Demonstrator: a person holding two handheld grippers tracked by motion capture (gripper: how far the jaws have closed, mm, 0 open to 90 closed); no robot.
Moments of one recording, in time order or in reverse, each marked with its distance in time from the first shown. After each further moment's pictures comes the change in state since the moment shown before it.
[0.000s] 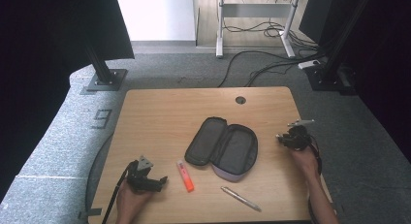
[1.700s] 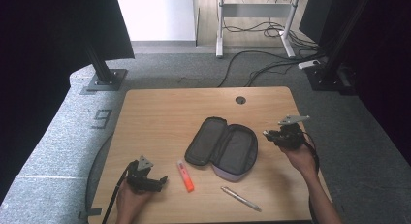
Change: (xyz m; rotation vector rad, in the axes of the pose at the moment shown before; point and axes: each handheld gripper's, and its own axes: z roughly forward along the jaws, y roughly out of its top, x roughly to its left) left arm 0.000 0.000 0.000 0.000 0.000 0.000; right arm 0.066 0.042 -0.059 -0.102 0.145 -0.155
